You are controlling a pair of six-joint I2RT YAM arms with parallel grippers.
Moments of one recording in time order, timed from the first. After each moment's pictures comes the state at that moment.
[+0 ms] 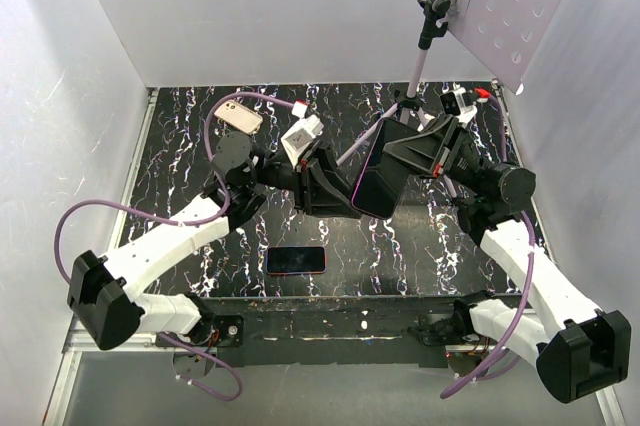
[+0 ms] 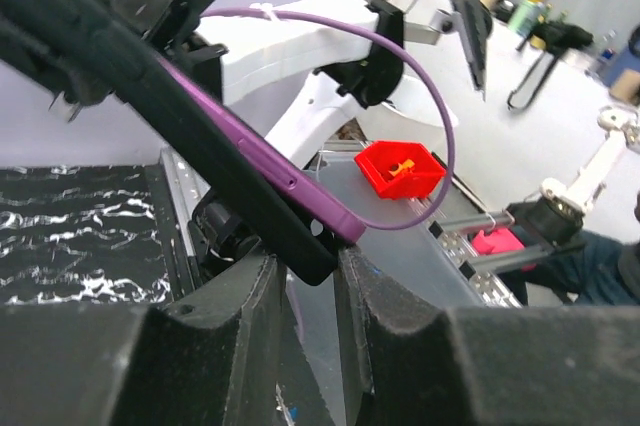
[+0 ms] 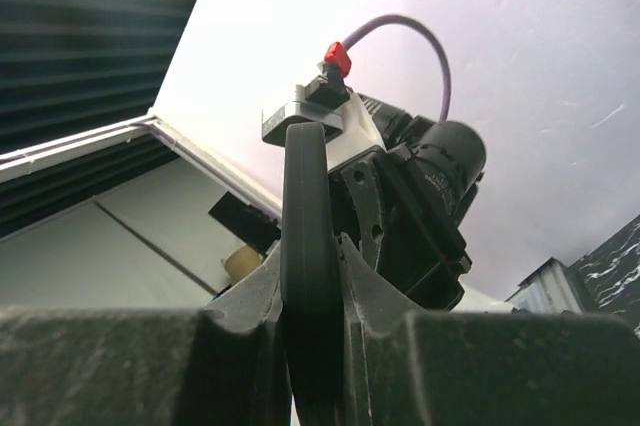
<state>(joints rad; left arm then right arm) -0.76 1.30 1.08 0.69 1.16 -0.72 0.38 0.99 0.77 1.02 -0.81 1.78</state>
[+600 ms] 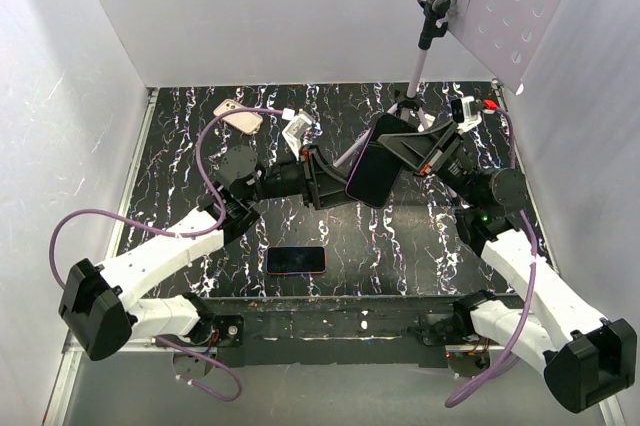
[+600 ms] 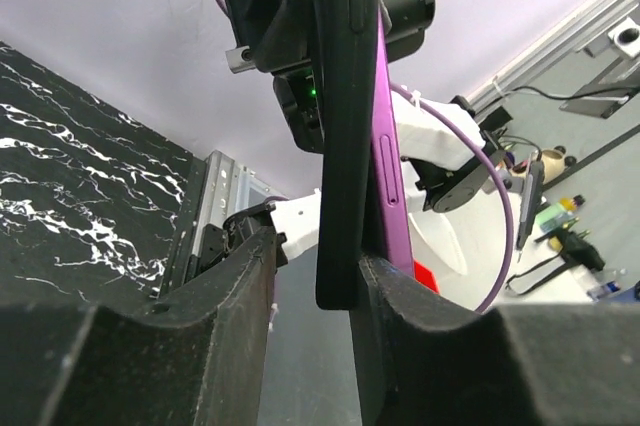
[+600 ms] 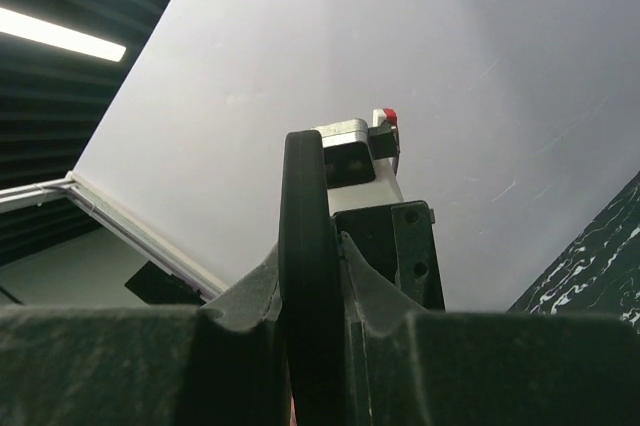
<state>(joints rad) -0.76 1.20 0.91 0.53 0.72 -0.87 0.43 0.93 0.71 0.84 -0.58 1.50</state>
